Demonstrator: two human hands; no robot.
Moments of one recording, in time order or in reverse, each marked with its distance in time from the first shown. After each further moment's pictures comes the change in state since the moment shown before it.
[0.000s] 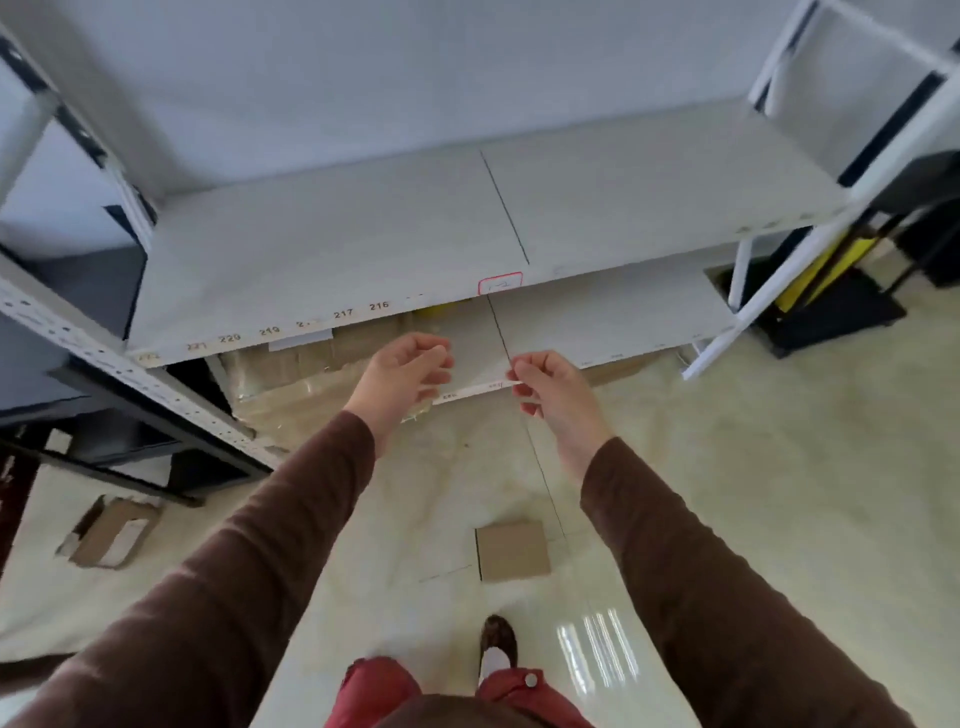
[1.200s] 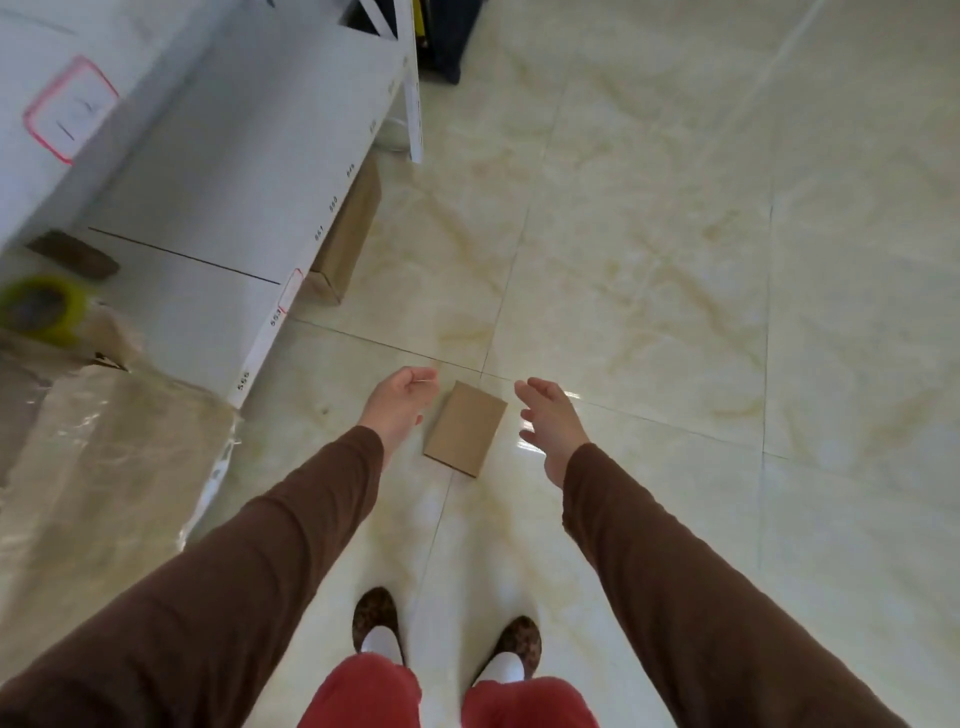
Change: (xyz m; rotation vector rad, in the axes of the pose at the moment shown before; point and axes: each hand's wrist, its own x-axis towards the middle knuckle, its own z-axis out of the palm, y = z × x) left_hand 0.177 -0.330 0.104 0.606 -1.056 -0.120; right_hand 0.023 0.374 0.050 0.689 1.041 0.346
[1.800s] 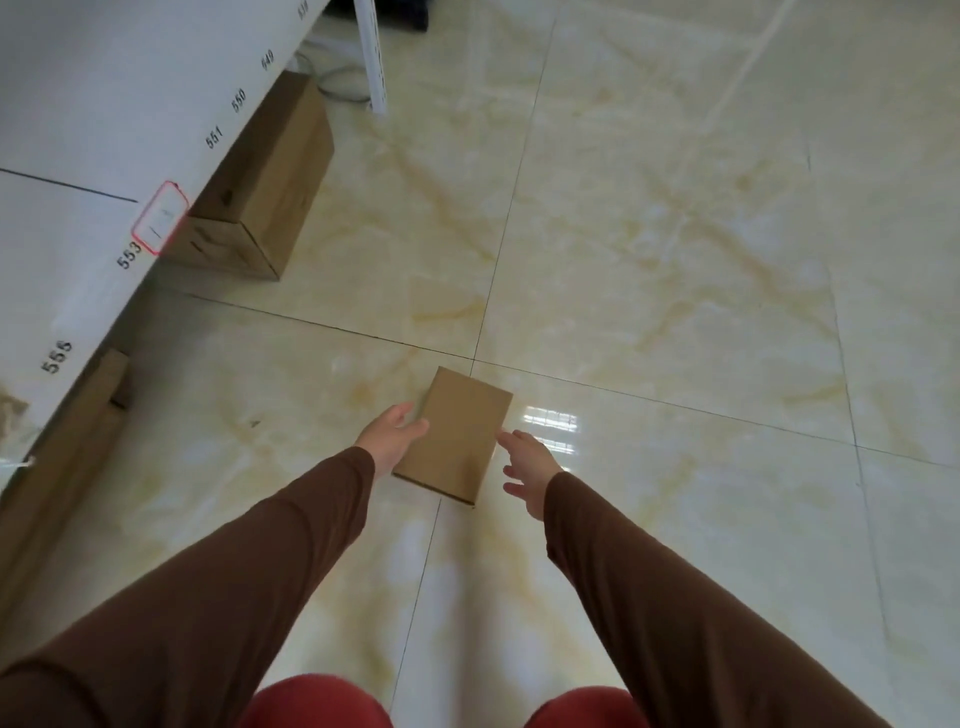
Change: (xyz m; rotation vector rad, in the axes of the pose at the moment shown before) left_hand 0.231 -0.231 0.043 0.232 -0.121 -0.128; right_hand 0.248 0.215 0.012 -0.049 -0.041 0.200
